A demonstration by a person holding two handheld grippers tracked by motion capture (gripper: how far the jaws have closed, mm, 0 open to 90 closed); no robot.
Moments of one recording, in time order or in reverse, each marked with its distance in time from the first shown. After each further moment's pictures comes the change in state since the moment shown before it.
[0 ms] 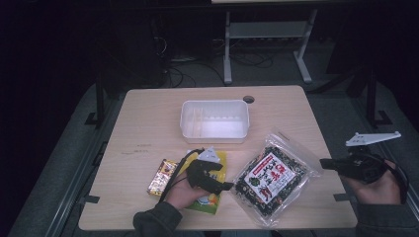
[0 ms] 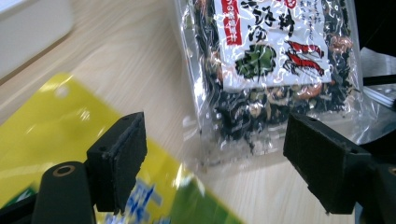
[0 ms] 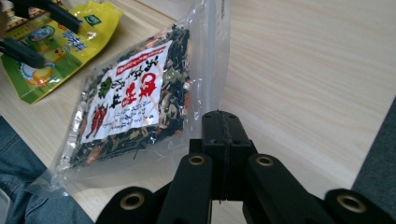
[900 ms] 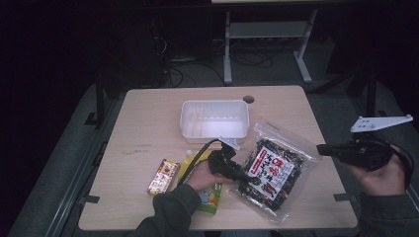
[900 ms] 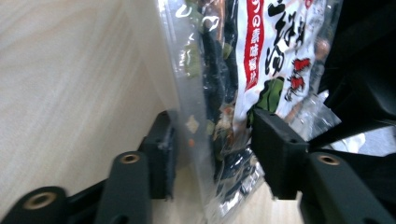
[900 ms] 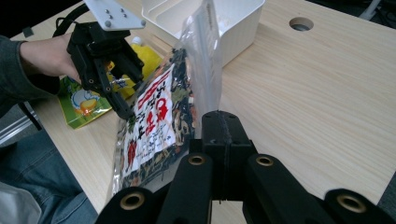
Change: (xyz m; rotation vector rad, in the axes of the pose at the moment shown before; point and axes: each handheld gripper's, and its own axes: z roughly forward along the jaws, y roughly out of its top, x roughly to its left) left arm 0.026 0.033 0.048 0.090 -0.322 -0.069; right arm 0.012 0.039 -0.024 -0.100 0.085 -0.091
